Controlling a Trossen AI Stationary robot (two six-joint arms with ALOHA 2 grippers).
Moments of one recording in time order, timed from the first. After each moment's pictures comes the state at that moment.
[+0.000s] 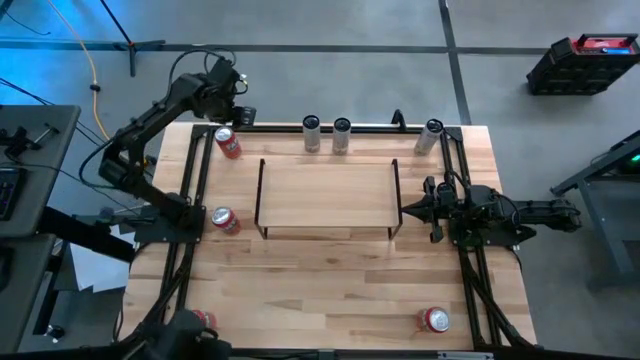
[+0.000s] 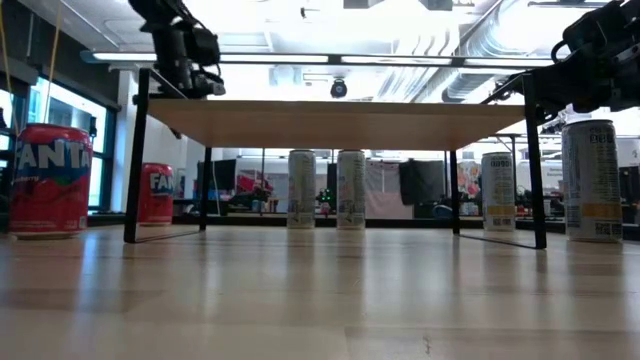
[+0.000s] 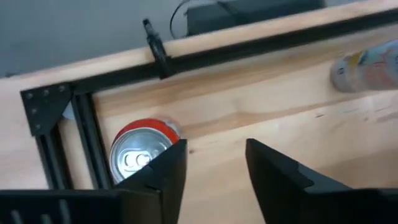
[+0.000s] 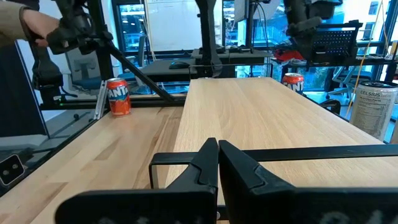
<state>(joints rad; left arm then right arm) 1.02 1.51 1.40 -1.13 -0.06 -0.31 0.00 0.01 0.01 0.02 -0.03 0.03</state>
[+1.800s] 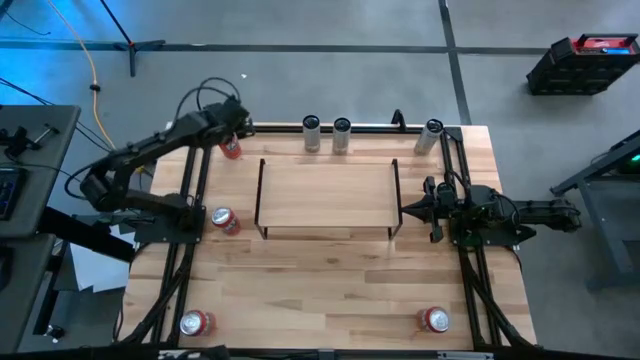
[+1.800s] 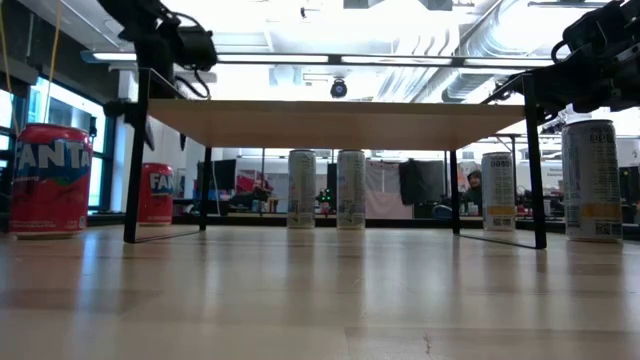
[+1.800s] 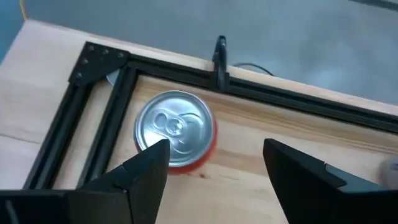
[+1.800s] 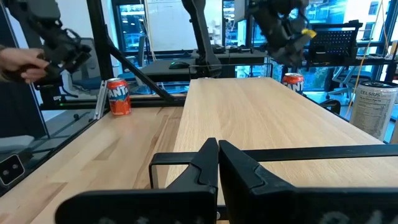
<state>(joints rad) 0.79 1.27 0.97 -0.81 -0.52 -0.91 0.00 0.01 0.01 0.02 -0.03 0.03</state>
